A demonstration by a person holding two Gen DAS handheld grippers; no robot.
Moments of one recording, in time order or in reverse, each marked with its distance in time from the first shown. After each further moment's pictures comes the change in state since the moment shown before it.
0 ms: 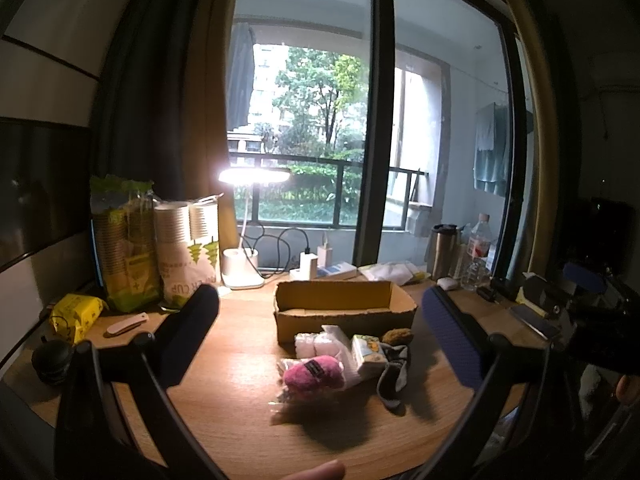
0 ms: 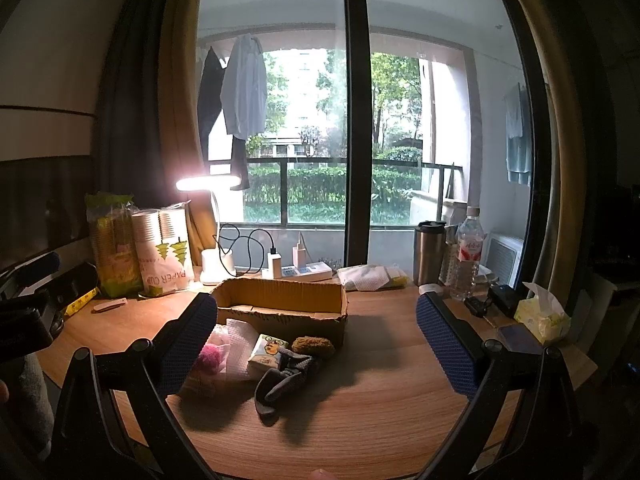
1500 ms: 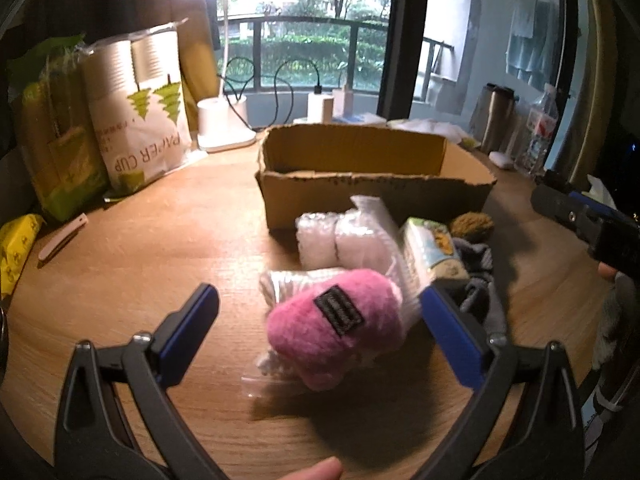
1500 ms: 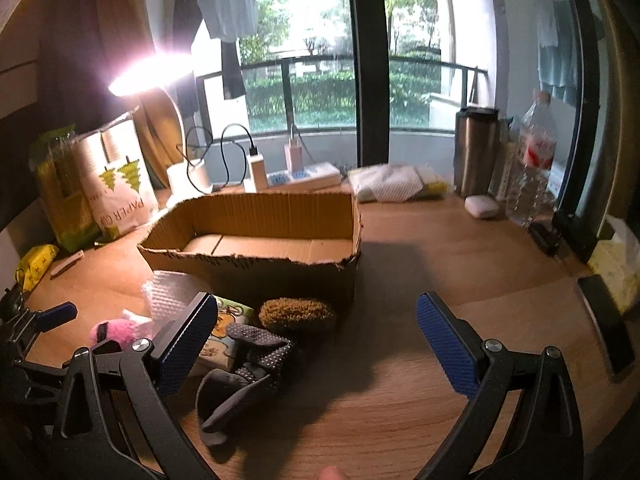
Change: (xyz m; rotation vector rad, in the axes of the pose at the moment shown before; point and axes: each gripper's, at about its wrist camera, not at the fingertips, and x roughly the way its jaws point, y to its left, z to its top) left arm 0.195 0.008 -0.094 0.011 0.532 0.054; right arm 0.202 -0.030 -0.053 0.063 0.378 0.079
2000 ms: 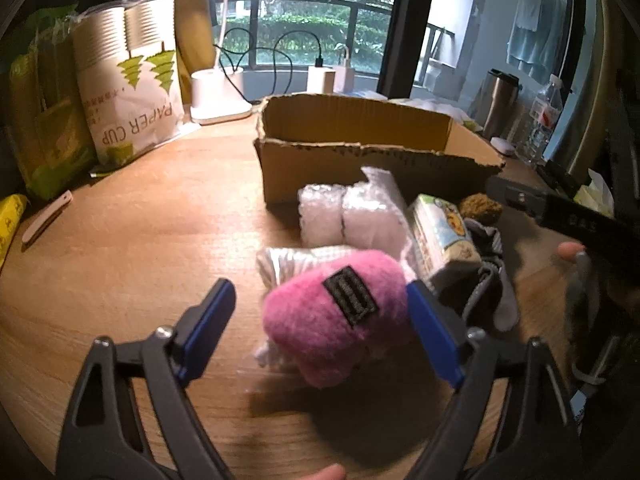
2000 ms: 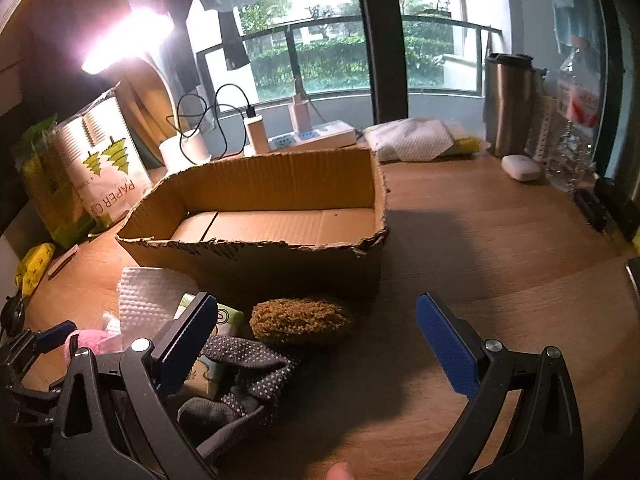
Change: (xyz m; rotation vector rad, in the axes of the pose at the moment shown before) left arm 0.014 0.010 -0.006 -0.025 0.072 -0.047; right arm 0.066 -0.005 0.001 0.042 0.124 0.079
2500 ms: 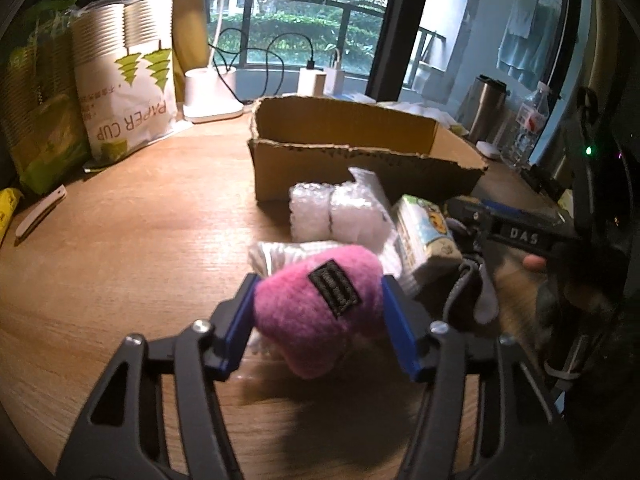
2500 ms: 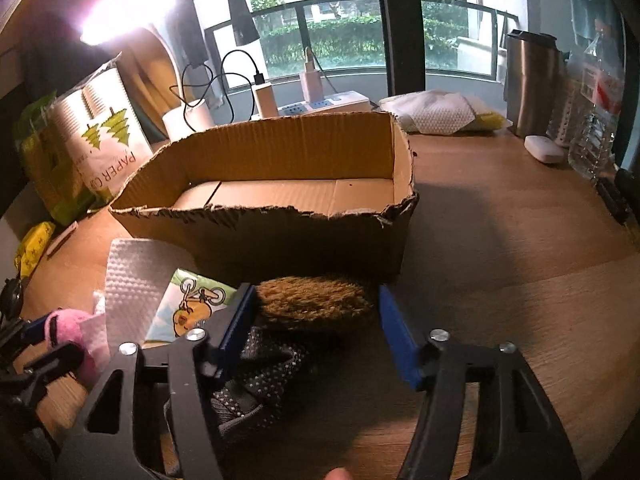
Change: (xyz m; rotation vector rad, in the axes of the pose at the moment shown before) left arm -0.013 0.003 -0.002 -0.016 -0.005 -0.054; right arm 0.024 0.004 -0.008 -0.029 0.082 0.024
